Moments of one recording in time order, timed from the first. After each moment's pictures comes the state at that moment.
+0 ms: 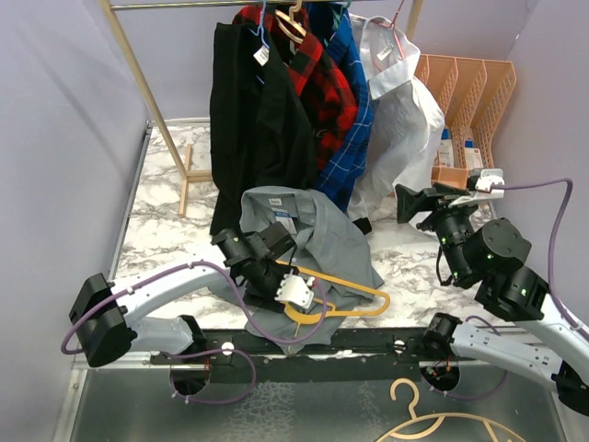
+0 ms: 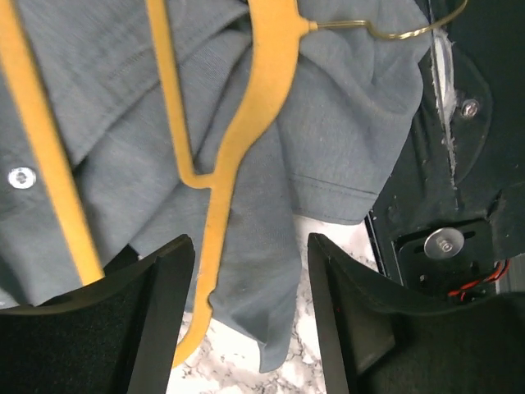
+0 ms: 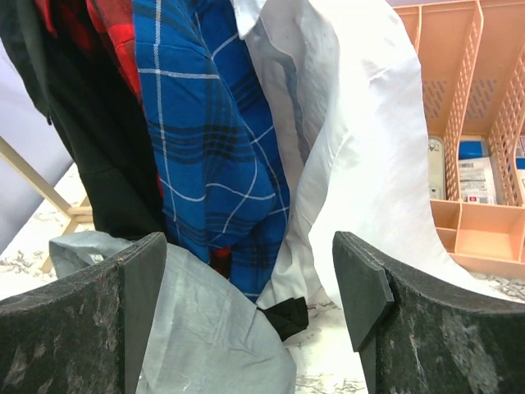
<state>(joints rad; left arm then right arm) -0.96 1.22 0.98 -1.05 0.35 0.92 0.95 0.66 1.00 -0.27 0.78 0.14</state>
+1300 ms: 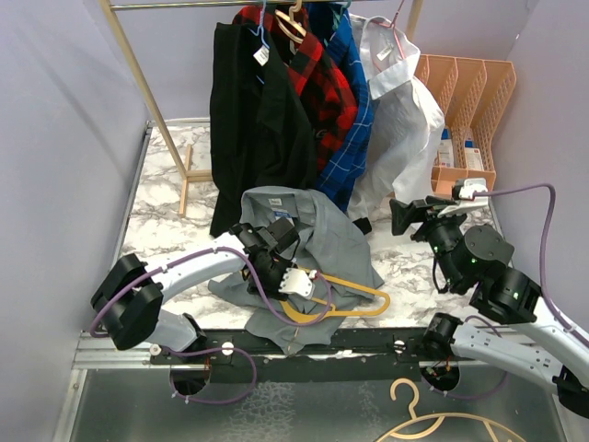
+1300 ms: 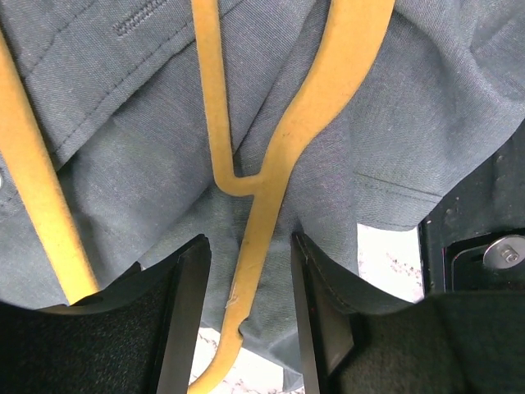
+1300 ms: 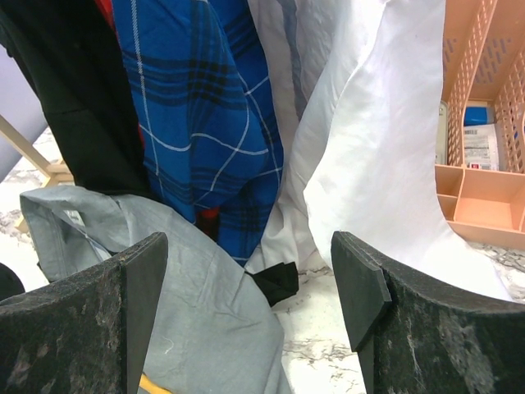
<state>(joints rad) -0.88 1.40 0.92 -0.94 0.30 0.99 0.95 0.60 0.91 -0.34 0.77 0.18</state>
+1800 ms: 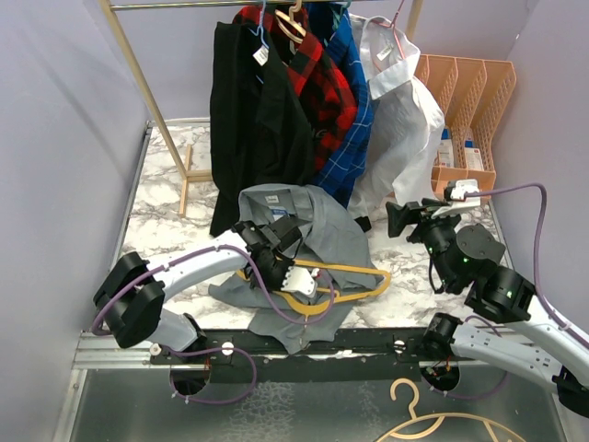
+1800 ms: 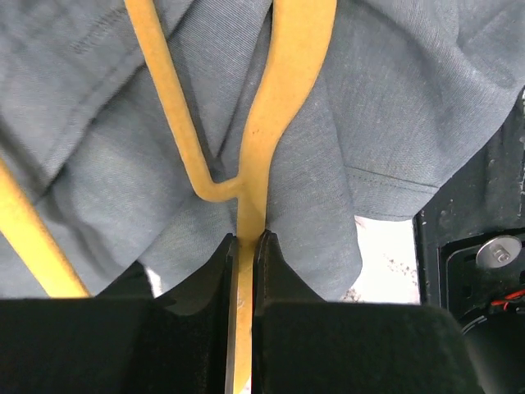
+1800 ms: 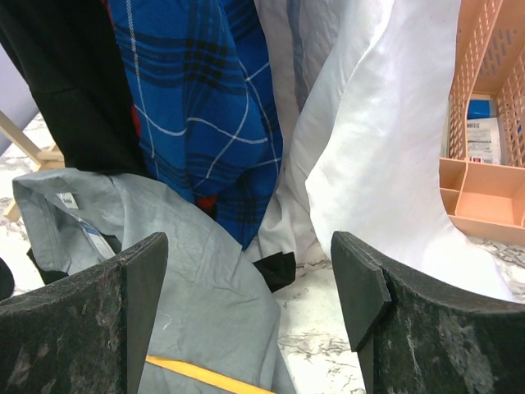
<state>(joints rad) -0.88 1.42 0.92 -0.94 0.30 0.97 0.95 0.62 0.89 -0.33 0.76 0.18</state>
